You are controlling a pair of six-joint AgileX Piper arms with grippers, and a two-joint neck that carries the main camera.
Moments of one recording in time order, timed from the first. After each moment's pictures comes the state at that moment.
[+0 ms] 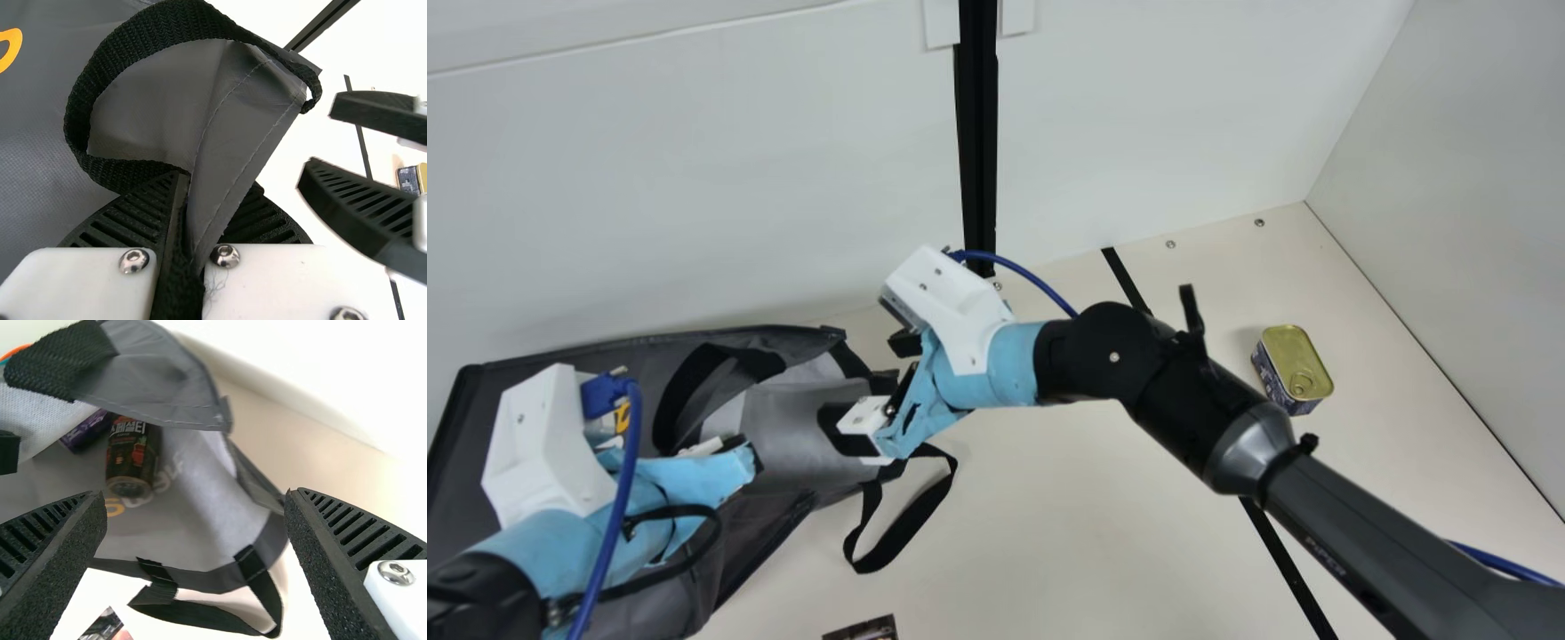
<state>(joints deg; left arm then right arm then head) -31.1 81.0 -72.7 -4.5 41.2 -31.1 18.2 91.4 -76.7 47.0 37.4 -47.2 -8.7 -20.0</state>
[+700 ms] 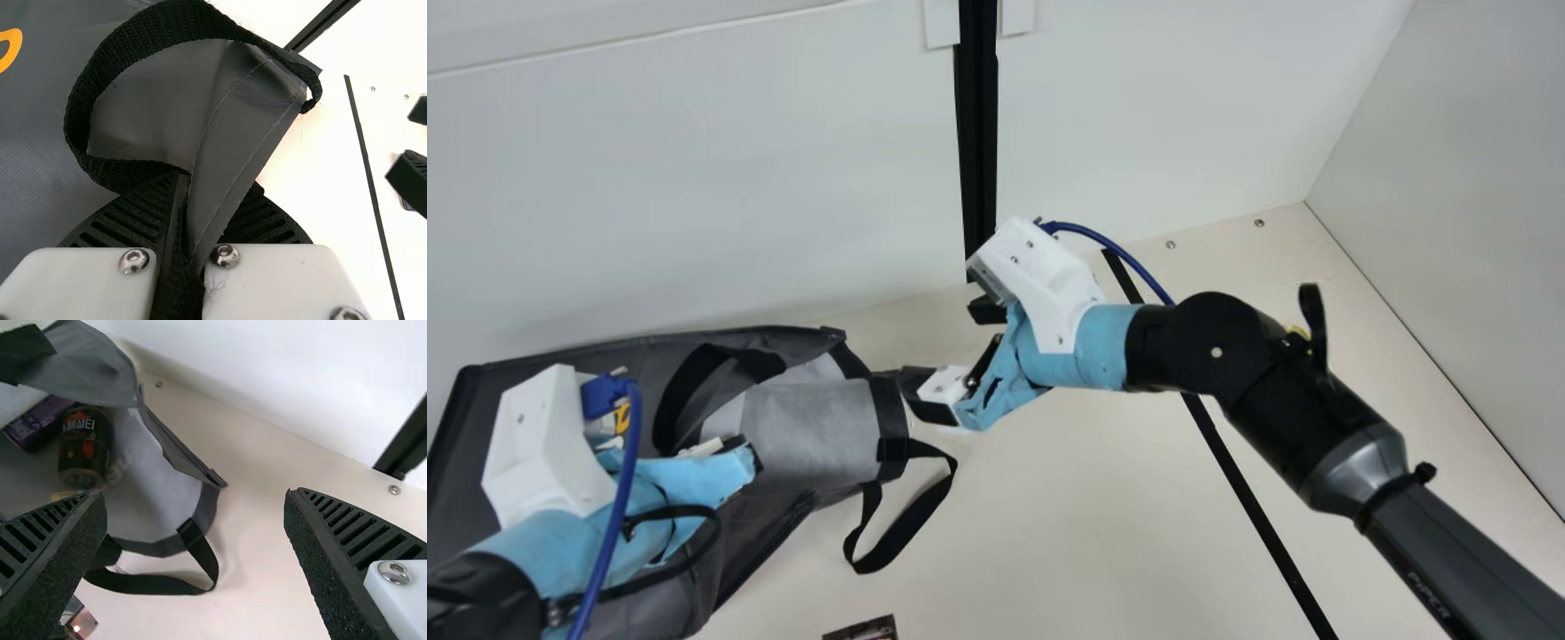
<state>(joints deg) -31.1 81.0 -72.7 -4.5 41.2 -31.1 9.5 84.1 -72.9 43.5 39.8 -48.2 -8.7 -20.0</state>
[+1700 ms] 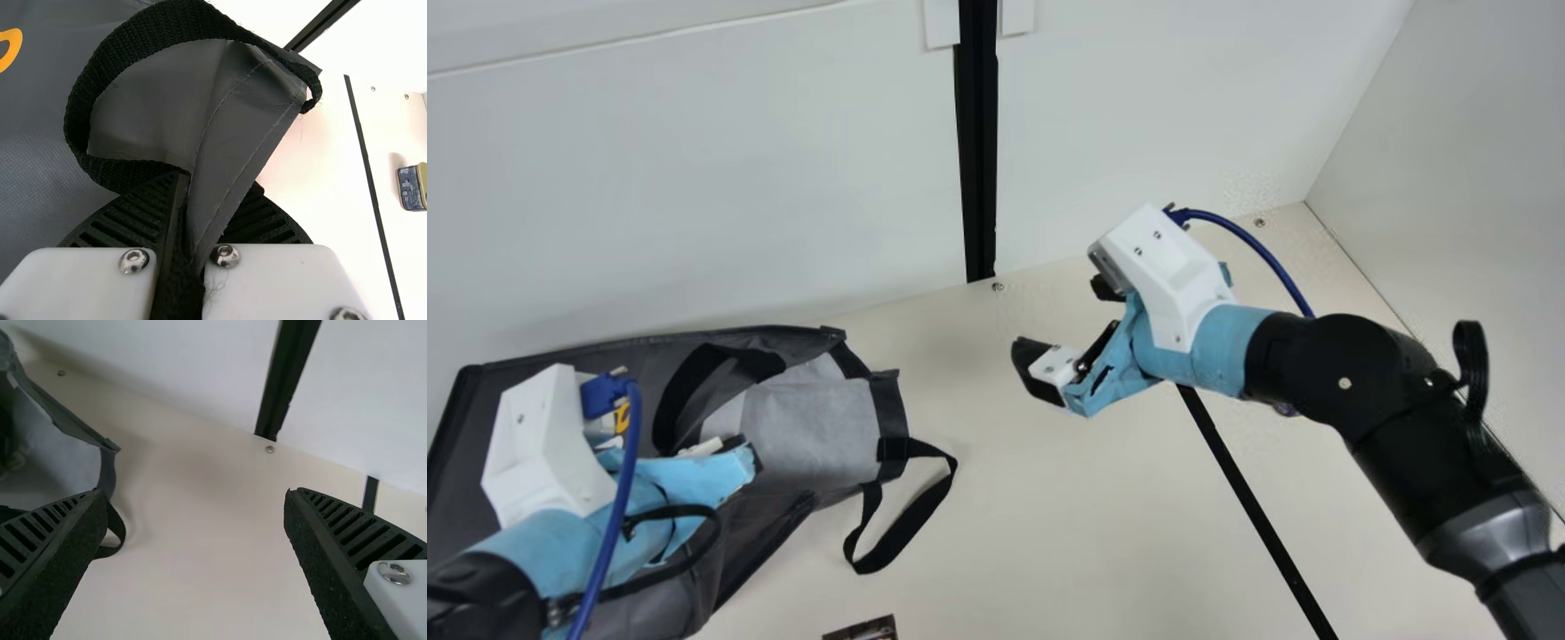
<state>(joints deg) -31.1 81.0 -72.7 -4.5 41.2 -31.1 -2.0 74.5 -67.5 33.8 39.5 -45.7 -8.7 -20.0</state>
